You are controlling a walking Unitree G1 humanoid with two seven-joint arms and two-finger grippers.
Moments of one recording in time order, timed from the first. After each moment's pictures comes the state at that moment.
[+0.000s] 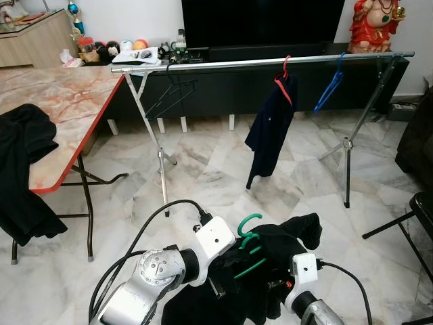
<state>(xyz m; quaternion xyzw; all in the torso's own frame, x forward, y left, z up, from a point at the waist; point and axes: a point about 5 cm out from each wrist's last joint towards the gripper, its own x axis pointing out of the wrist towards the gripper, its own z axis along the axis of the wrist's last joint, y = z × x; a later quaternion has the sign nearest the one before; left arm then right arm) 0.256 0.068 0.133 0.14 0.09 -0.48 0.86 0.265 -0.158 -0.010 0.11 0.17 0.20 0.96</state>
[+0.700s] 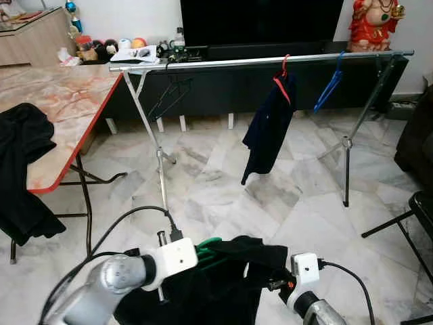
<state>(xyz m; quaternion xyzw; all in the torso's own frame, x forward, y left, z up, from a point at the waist) 0.255 0.150 0.108 0.35 0.12 -0.50 0.78 0.265 -0.162 -0.010 0.09 0.17 0.20 0.96</state>
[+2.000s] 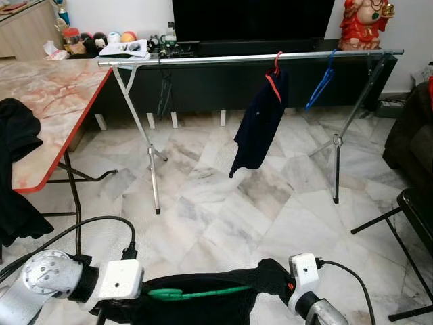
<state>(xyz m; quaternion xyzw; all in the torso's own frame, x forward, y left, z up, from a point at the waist) 0.223 0.202 0.130 0.30 0.13 -0.66 0.68 0.264 -0.165 -0.010 0.07 0.18 0.22 0.96</state>
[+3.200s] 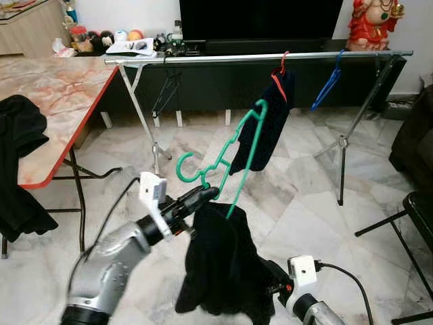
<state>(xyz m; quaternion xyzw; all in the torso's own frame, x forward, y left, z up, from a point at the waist) 0.306 0.114 0.168 -0.27 -0.07 -0.37 0.88 0.262 -0.160 -0.014 0.08 0.19 0.21 0.96</state>
